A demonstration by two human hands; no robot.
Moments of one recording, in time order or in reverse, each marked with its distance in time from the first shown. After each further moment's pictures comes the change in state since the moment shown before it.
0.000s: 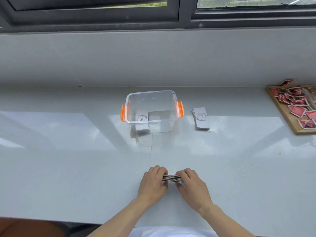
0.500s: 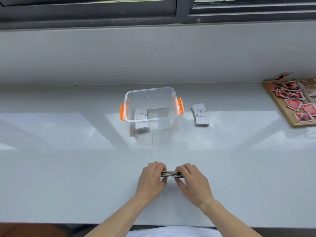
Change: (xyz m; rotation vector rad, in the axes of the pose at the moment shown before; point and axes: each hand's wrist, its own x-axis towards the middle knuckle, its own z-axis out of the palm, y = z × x) left_hand 0.000 -0.016 -0.007 0.033 0.017 0.054; right_hand 0.001 -0.013 -0.002 -0.049 0.040 -0.007
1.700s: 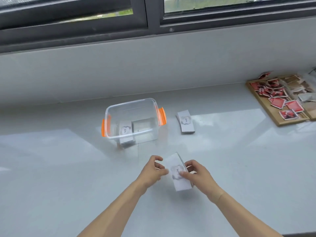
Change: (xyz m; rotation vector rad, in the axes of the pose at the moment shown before) left_hand 0.085 0.054 -0.035 -0.837 -0.328 -0.498; right_hand 0.031 0.063 -0.063 0.971 -0.135 0.585
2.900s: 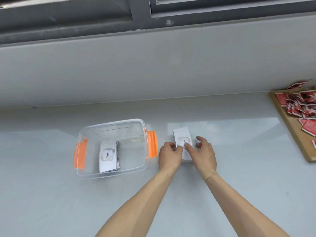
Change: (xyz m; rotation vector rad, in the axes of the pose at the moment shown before) left_hand 0.183 0.116 0.065 0.057 0.422 -0.127; right_hand 0.197 -0.063 -0.062 -0.262 0.404 0.053
